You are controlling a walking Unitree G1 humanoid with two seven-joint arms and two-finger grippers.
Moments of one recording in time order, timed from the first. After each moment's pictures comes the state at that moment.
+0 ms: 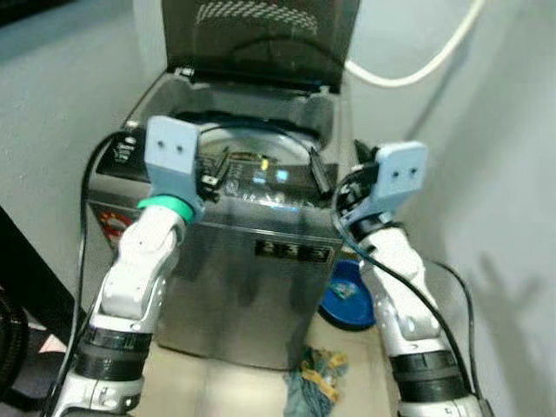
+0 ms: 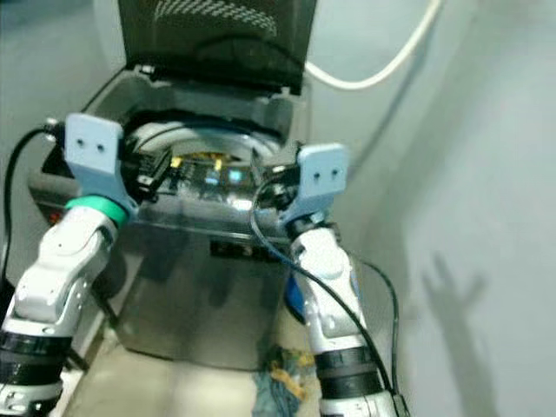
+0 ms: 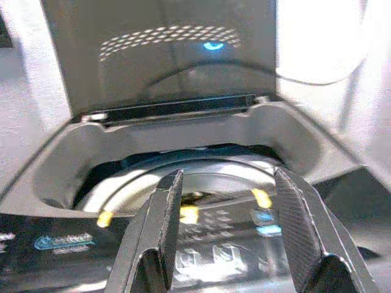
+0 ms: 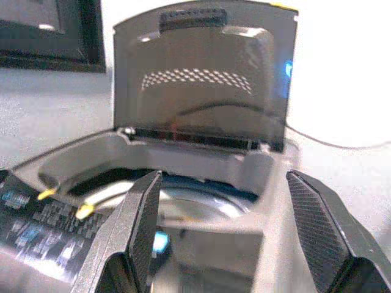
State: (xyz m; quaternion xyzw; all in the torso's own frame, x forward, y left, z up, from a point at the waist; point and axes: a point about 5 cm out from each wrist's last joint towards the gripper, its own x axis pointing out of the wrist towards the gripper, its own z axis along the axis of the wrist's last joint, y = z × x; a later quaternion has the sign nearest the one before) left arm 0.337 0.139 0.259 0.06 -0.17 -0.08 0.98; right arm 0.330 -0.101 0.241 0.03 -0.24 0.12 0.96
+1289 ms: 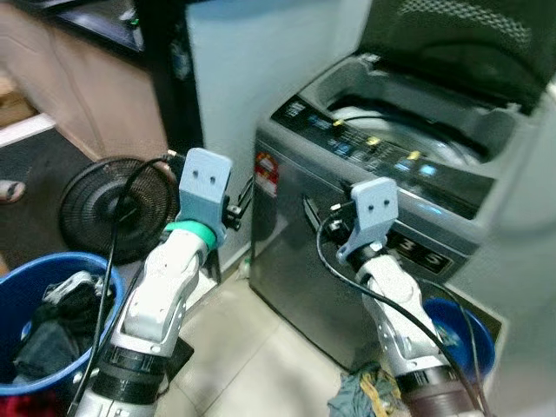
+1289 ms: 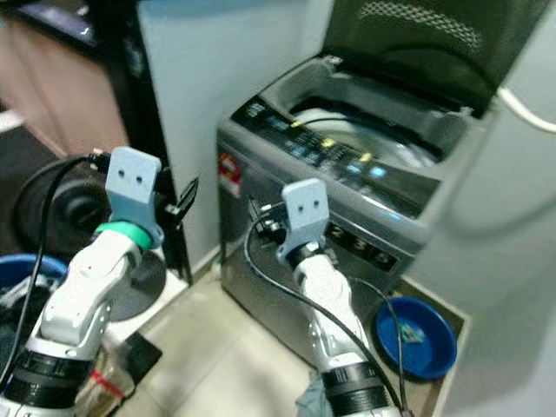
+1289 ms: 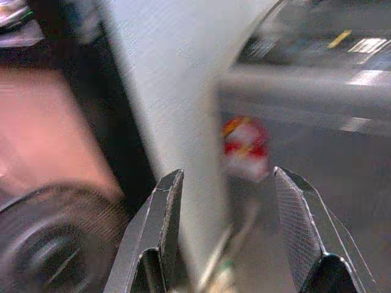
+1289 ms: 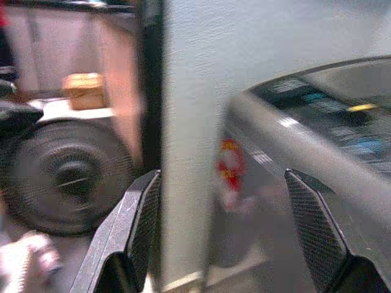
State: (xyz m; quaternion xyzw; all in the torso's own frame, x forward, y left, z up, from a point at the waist) left arm 0.330 0.135 0.200 0.09 -0.08 -0.08 0.99; right arm 0.331 -0.091 0.175 -0.03 -0.13 0.18 0.97
